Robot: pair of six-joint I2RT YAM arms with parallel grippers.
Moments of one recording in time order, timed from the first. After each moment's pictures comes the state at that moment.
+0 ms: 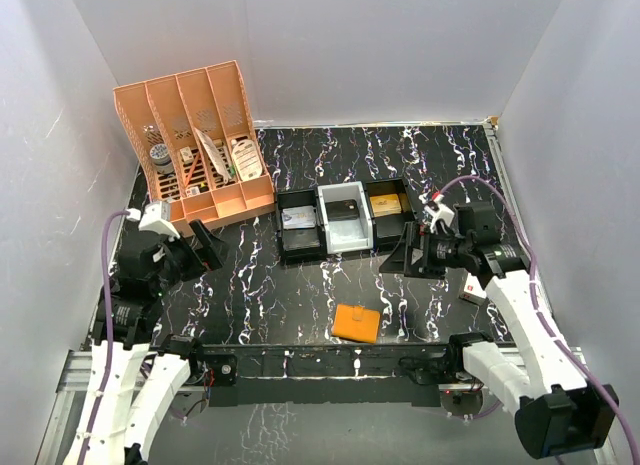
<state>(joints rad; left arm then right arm) -0.15 0.53 0.85 -0.81 0.08 -0.49 0.11 0.86 0.80 -0.82 -0.74 0.34</state>
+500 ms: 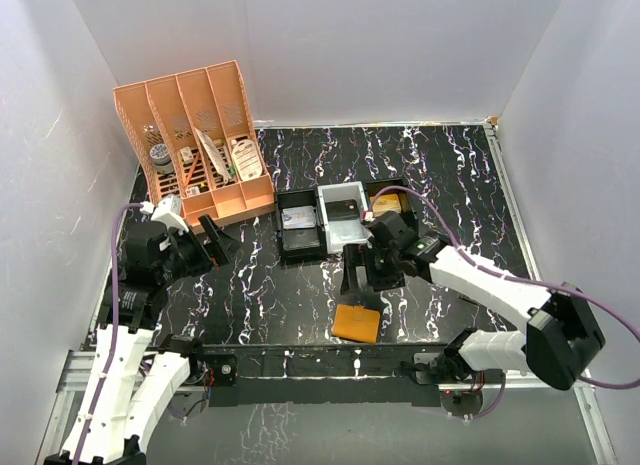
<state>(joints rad) -0.15 0.61 0.81 -0.76 0.25 -0.56 0.68 1.23 0.80 -0.62 -0.25 0.56</state>
